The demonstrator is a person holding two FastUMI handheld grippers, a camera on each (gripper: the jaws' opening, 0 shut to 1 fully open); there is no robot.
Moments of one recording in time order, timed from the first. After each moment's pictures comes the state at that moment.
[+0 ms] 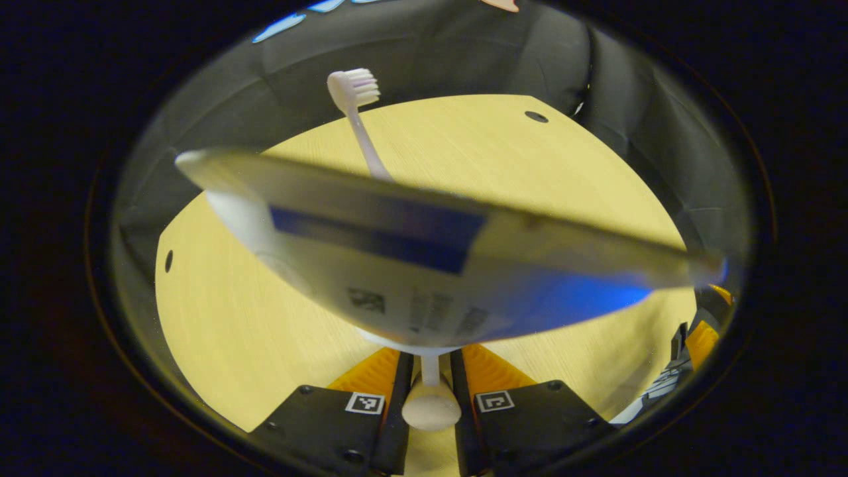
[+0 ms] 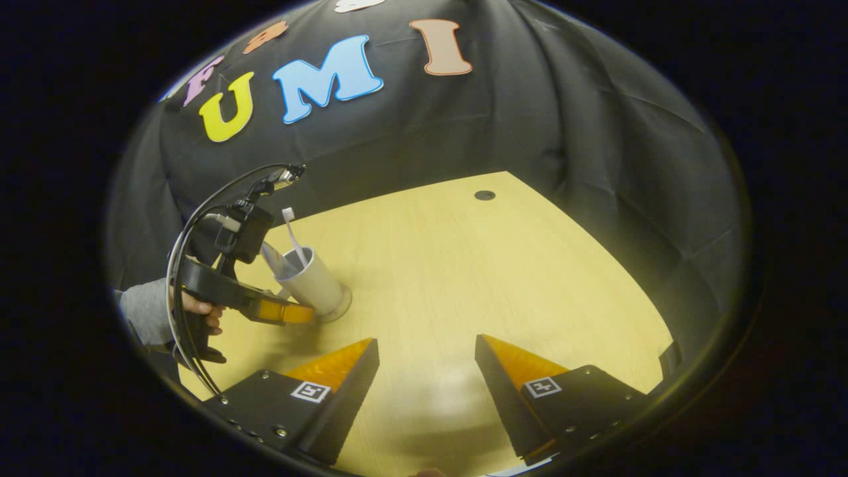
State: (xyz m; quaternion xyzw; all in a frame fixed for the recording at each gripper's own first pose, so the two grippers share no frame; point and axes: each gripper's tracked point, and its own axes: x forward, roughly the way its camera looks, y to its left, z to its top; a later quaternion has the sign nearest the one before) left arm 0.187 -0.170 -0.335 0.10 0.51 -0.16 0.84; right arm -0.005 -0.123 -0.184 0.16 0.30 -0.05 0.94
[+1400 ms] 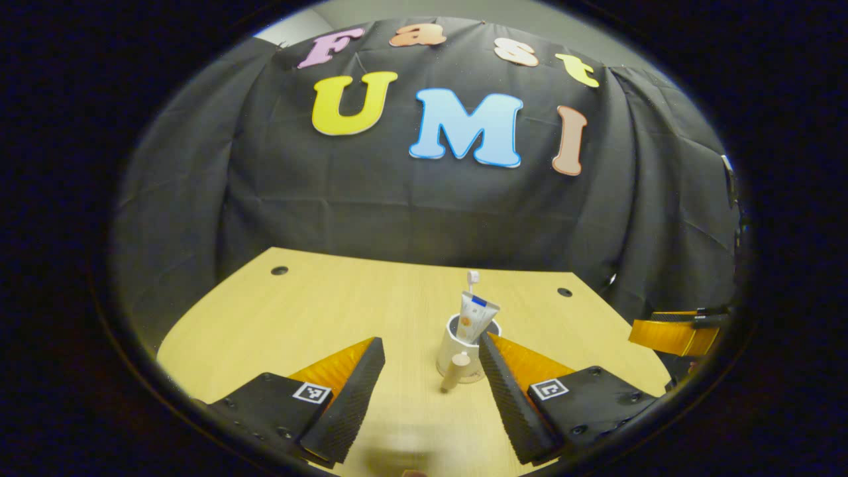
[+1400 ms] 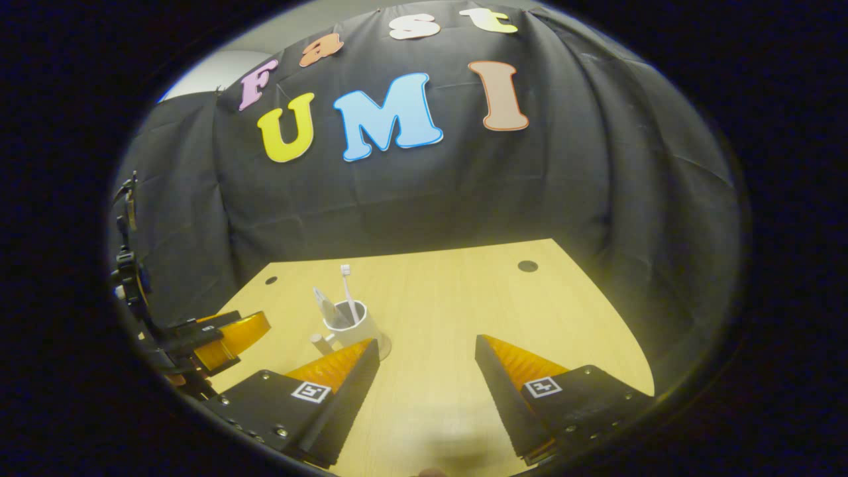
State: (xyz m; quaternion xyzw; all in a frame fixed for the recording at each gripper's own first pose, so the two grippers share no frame) left arm 0.060 -0.096 -0.115 -0.04 0.13 0.00 0.99; right arm 0.021 -0.117 -0.087 0.11 0.18 0.02 0.98
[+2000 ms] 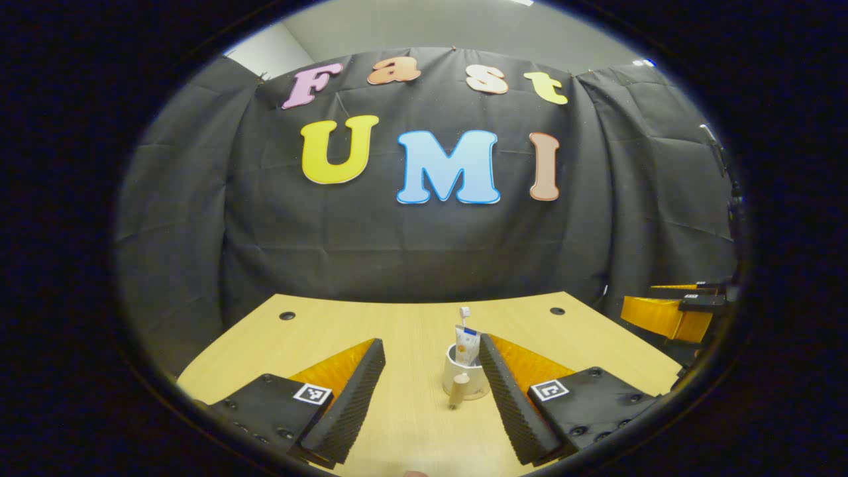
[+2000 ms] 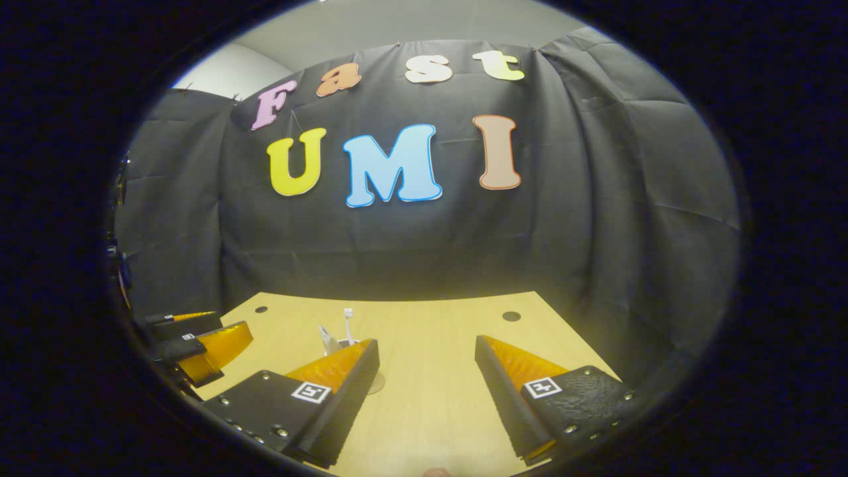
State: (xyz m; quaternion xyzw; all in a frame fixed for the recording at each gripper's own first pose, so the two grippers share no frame) left arm 0.021 -0.095 -0.046 0.00 0.06 -0.03 1.00; right arm 0.001 -0.112 -0.042 0.06 0.07 -0.02 1.00
